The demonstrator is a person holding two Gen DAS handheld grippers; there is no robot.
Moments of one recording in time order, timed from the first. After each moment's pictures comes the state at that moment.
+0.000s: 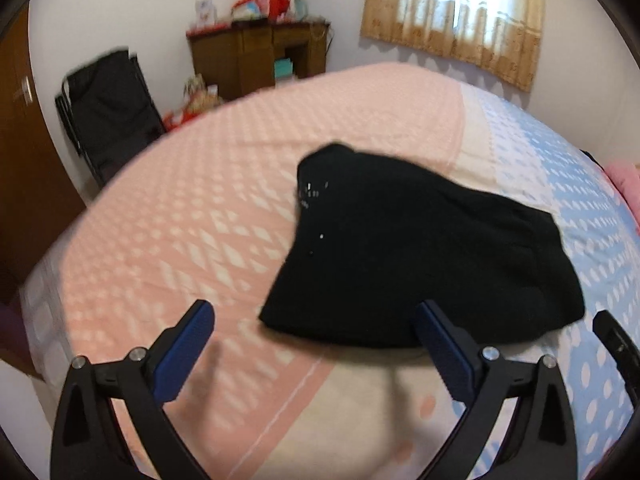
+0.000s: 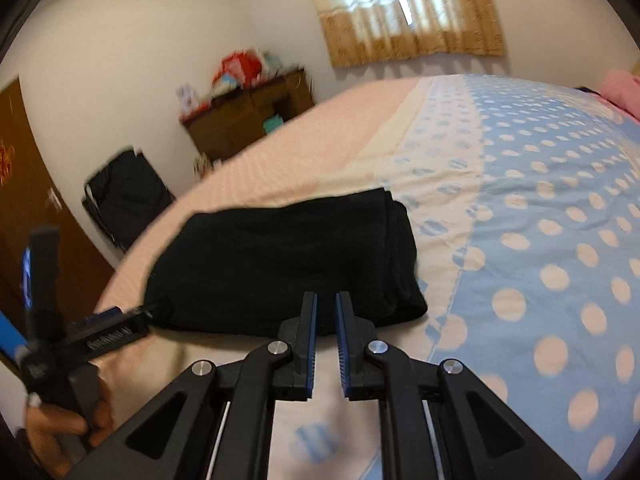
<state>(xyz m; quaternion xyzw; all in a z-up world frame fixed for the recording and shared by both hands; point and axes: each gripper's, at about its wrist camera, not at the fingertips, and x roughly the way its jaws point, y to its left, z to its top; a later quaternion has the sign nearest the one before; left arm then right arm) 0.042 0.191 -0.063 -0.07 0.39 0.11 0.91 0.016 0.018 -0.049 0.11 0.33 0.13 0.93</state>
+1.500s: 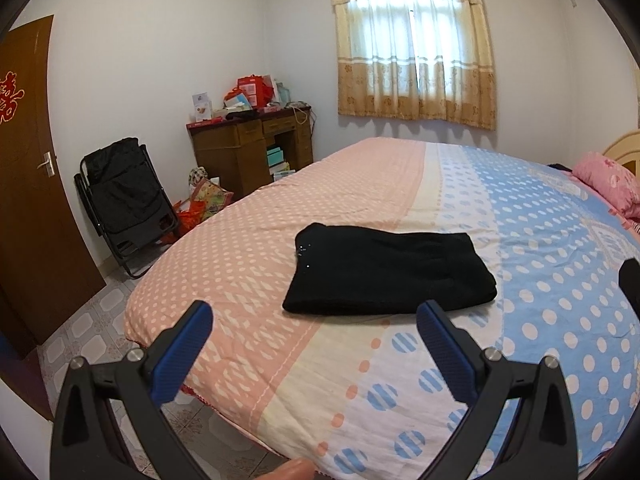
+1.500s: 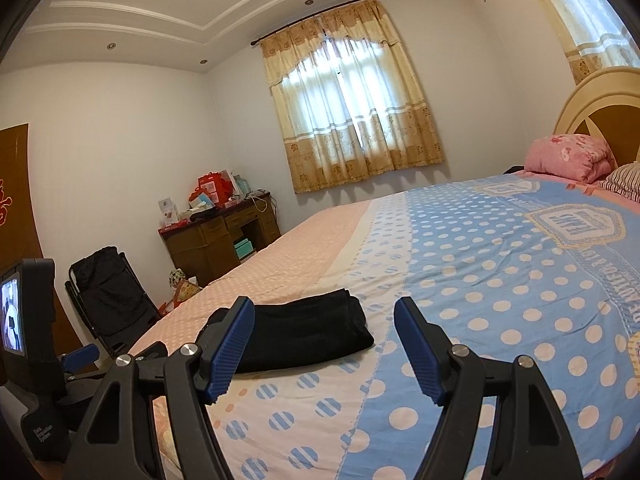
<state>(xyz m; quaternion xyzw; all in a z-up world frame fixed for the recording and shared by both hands) -0.081 0.153 0.002 0.00 0.25 0.10 0.96 -0.160 0.015 0.024 0.12 0.11 0.02 0.99</state>
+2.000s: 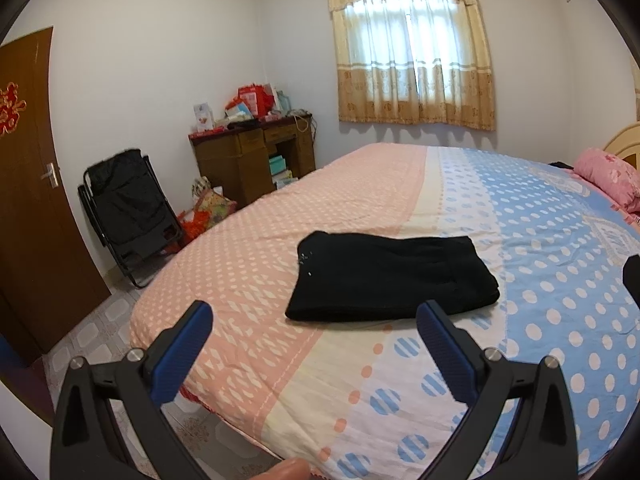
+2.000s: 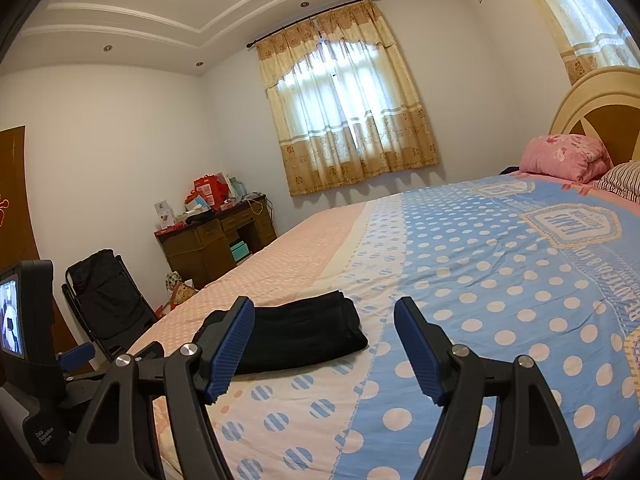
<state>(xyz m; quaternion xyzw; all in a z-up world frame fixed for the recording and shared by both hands) -0.084 0.150 0.006 0.02 0.23 0.11 0.97 -0.163 0.013 0.024 0.12 0.11 0.01 0.99</state>
